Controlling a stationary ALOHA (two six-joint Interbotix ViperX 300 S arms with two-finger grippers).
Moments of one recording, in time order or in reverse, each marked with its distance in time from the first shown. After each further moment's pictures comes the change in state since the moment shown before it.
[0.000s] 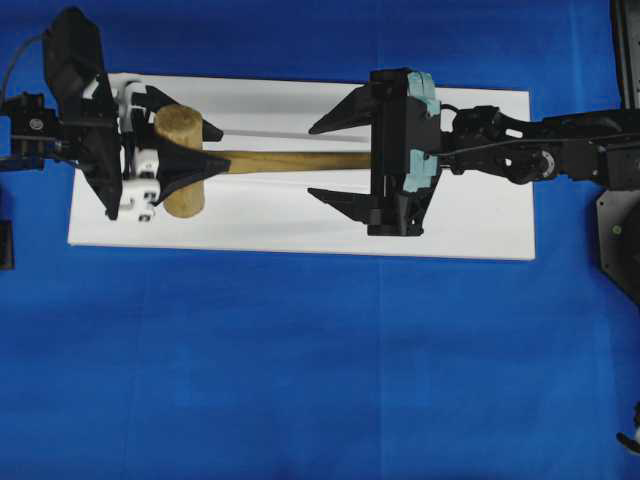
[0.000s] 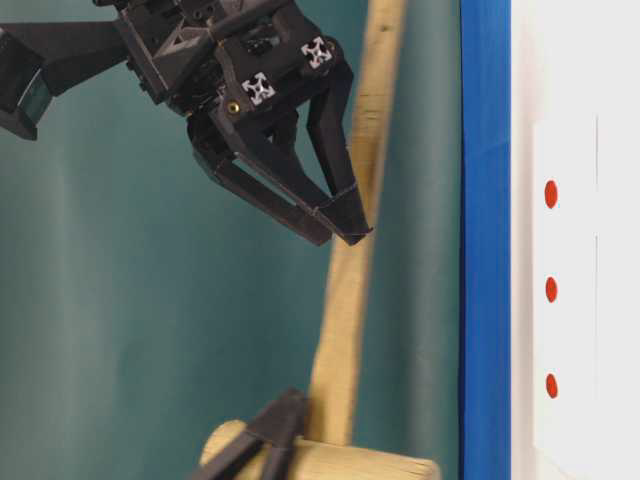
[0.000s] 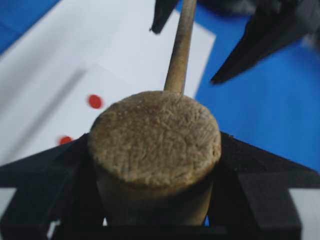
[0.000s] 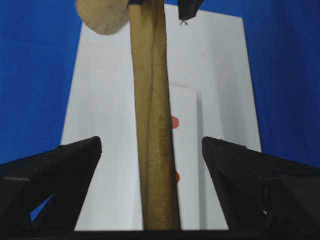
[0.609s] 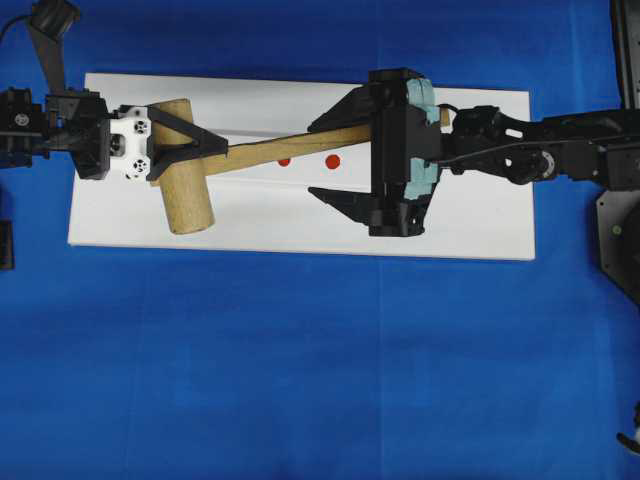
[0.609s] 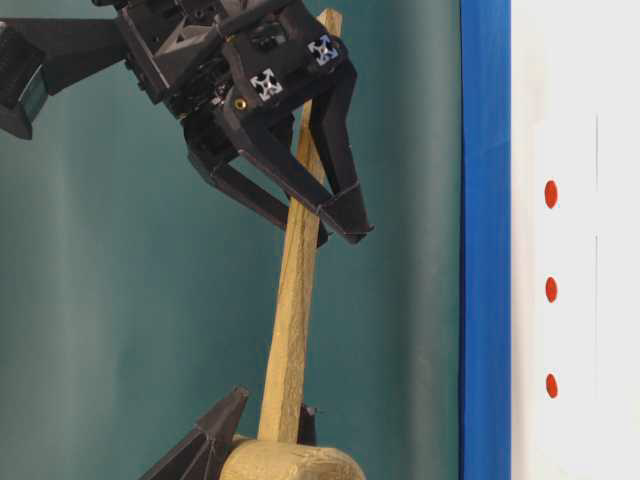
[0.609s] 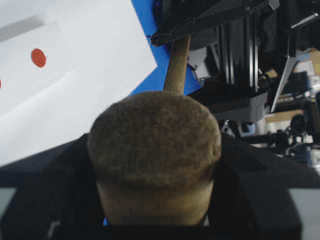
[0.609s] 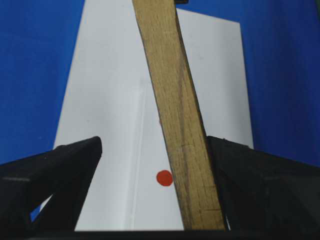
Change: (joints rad) left arm -0.005 -0.040 0.002 0.000 -0.006 -0.571; right arm 0.000 0.000 0.000 -0.003 0.000 -0.041
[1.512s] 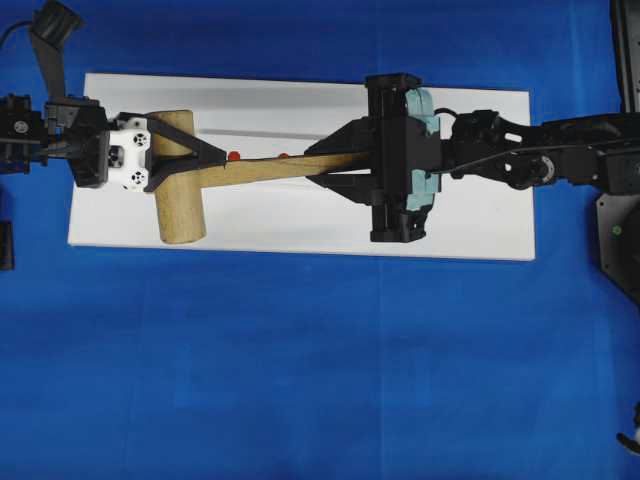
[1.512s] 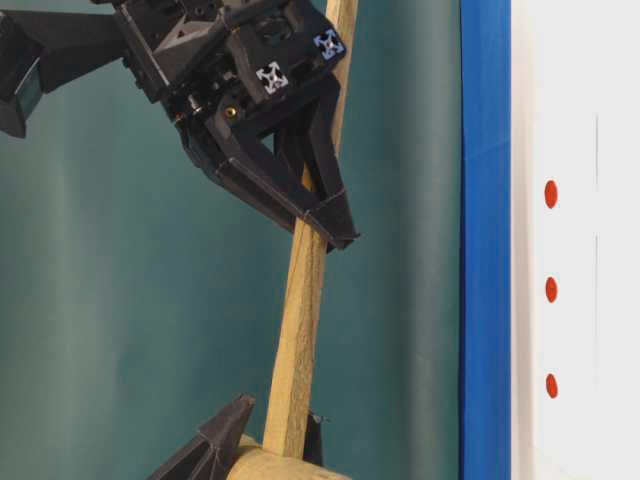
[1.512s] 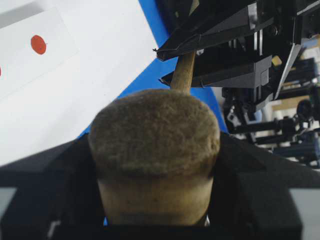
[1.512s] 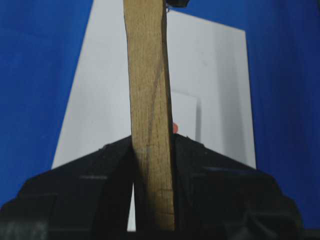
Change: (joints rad) left arm -0.020 -0.006 -0.002 0.000 0.040 0.025; right arm 0.014 0.002 0.000 -0.002 -0.014 -0.029
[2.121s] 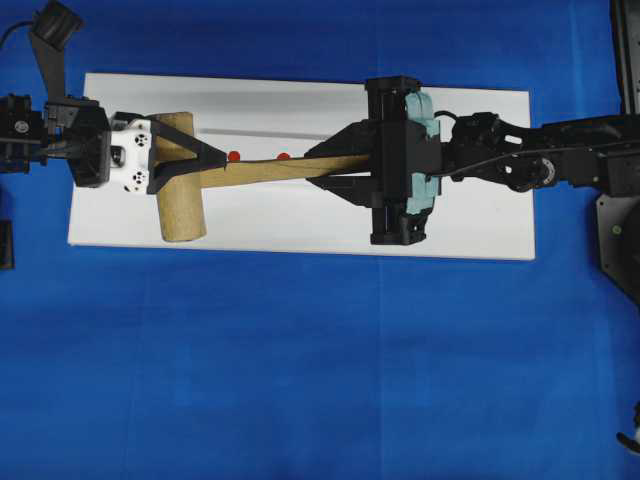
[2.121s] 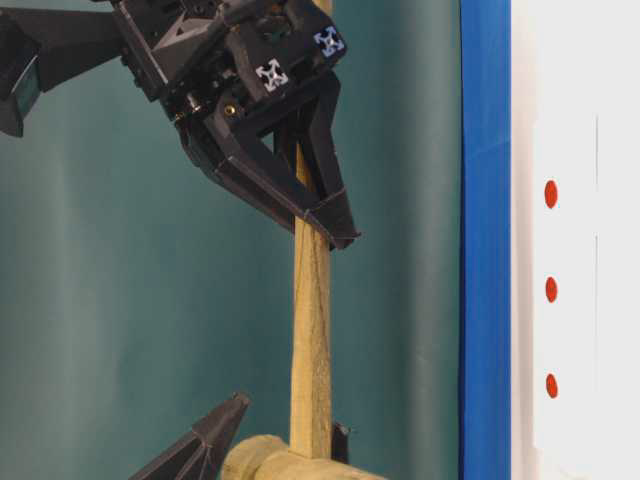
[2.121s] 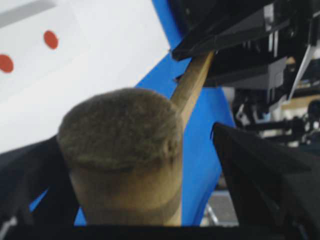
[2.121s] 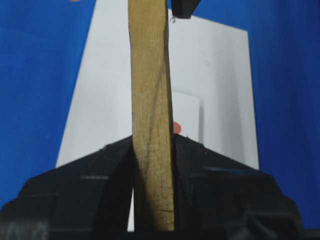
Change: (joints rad) left arm 0.003 0.000 0.003 0.002 0.021 -0.006; right arm 0.006 0.000 0.002 0.000 0.005 0.006
